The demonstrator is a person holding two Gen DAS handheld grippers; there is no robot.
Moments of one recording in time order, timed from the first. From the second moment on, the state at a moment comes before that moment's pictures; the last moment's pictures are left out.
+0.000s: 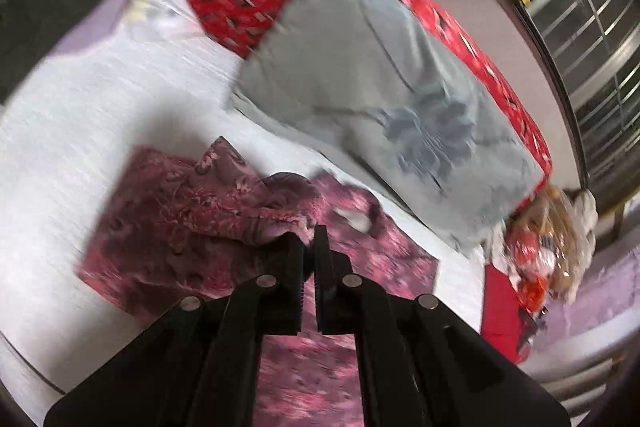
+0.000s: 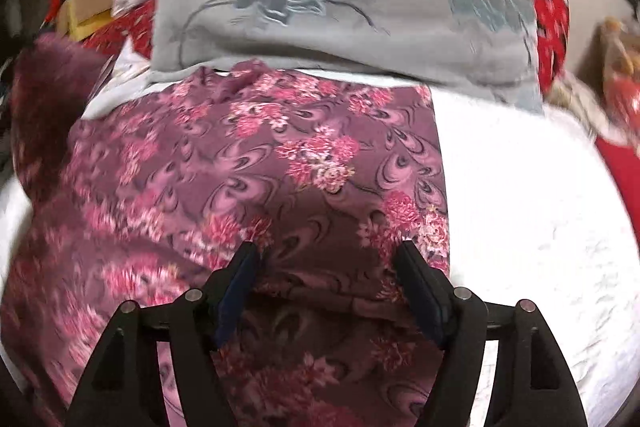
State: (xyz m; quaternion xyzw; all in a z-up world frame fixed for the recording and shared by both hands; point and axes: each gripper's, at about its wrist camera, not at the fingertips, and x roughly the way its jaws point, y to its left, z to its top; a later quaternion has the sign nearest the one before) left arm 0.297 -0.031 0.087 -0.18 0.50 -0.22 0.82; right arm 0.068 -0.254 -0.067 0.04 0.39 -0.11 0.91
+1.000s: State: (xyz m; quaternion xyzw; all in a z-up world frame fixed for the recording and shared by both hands) left arm 0.253 0.018 -0.024 -0.27 0.57 -0.24 0.73; right arm 0.114 -0.257 -0.029 0.22 0.39 -0.04 0.90
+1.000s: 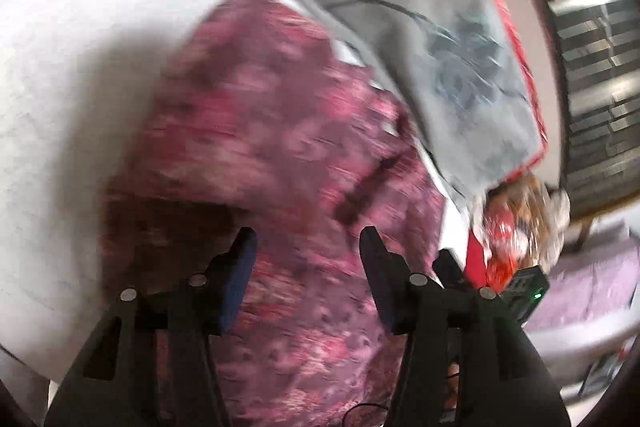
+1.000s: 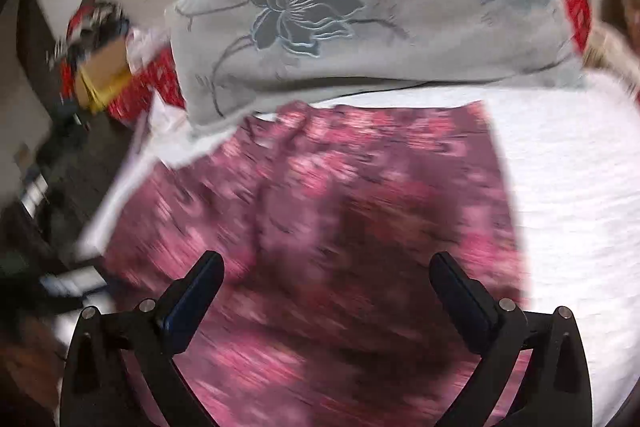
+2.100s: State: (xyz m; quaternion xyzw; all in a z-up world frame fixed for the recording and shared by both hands) left arm 0.271 0.034 -0.053 -0.32 0.60 -0.20 0.70; right arm 0.062 -0.344 -0.047 0.42 0.31 -0.07 0.85
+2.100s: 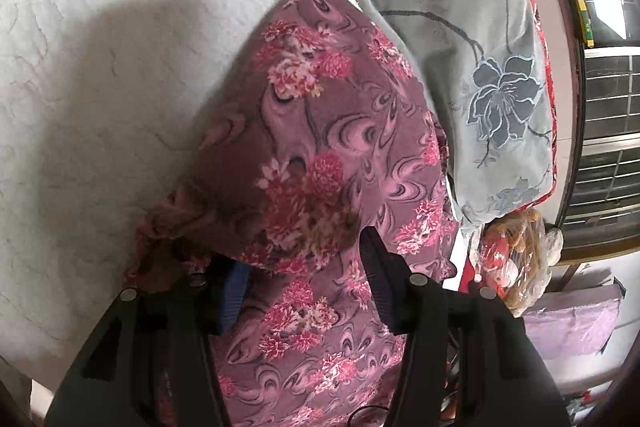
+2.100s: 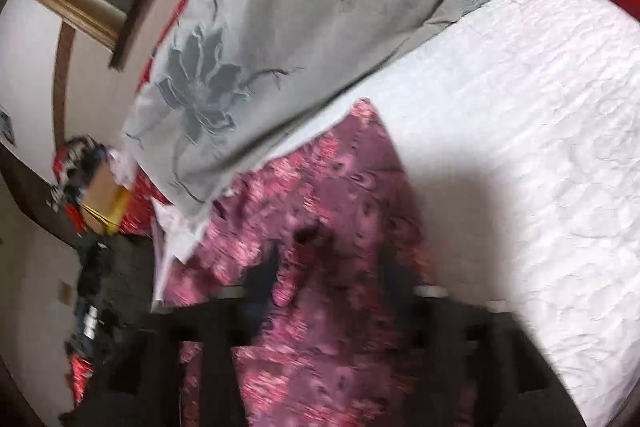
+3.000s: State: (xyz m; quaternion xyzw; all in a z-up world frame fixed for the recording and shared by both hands) left arm 0.268 0.013 -0.026 -0.27 0.60 -0.22 0.72; right arm 0.070 -0.363 -0.043 0.39 0.35 -0.07 0.85
